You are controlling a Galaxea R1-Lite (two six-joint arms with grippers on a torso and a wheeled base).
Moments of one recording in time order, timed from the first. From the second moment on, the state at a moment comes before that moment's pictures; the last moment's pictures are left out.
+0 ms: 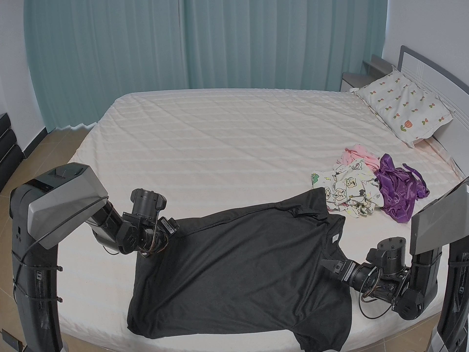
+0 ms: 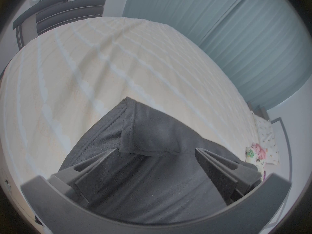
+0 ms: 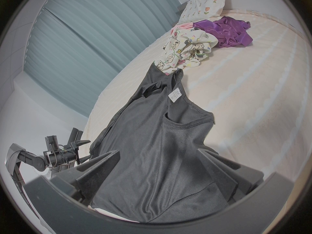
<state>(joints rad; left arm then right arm) -0.26 2.35 -1.07 -0.45 0.16 -0.93 0.36 2.27 -0.14 -1.55 0.00 0.76</state>
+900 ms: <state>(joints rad) -0.11 2.44 -1.39 -0.32 0.16 -0.89 0.35 2.28 -0.15 -1.55 -0.01 0.76</state>
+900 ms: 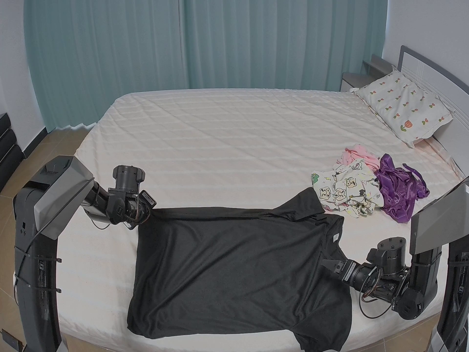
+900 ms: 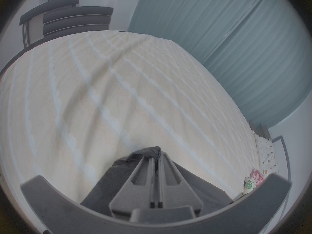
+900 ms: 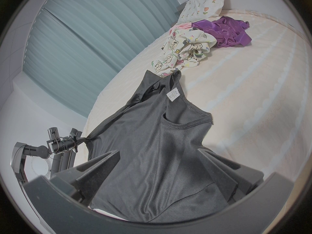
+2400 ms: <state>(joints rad) 0.04 2.38 -1.48 -0.02 -0.22 -1.08 0.36 2.27 -0.75 -1.06 -0.11 0.84</state>
